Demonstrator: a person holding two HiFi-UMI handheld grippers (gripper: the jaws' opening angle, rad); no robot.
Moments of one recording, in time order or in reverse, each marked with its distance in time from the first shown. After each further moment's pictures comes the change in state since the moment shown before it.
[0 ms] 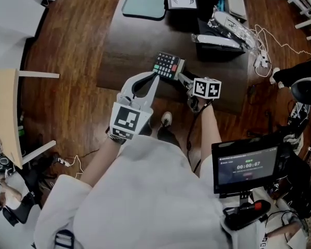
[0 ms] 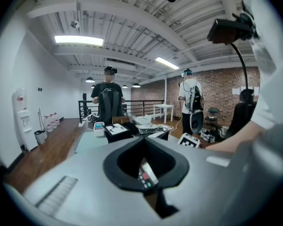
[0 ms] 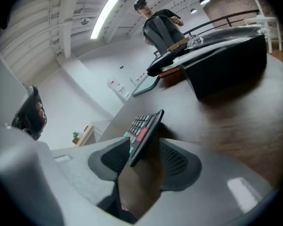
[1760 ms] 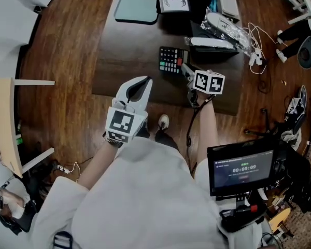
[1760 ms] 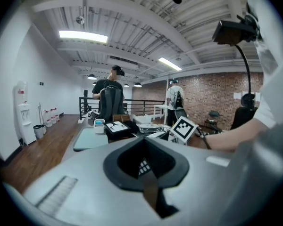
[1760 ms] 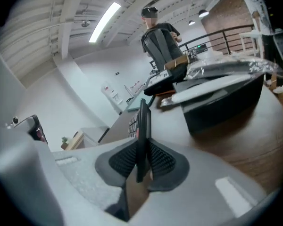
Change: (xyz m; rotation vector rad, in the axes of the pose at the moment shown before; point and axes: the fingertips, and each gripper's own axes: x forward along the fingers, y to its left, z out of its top) left arm 0.004 0.009 -0.013 -0.049 0.007 -0.006; right arm -0.026 0.004 0.070 -0.031 -0.090 -0.112
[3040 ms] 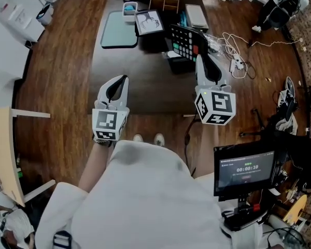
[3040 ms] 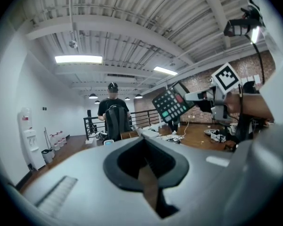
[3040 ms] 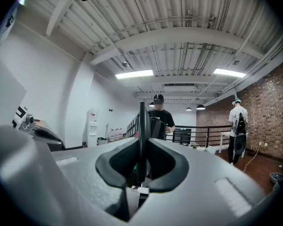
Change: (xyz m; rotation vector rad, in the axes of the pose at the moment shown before) left arm -0.024 0.029 0.060 0.166 -0.133 0.091; right arm -0.254 0.117 0.158 -0.539 -0.732 -0.400
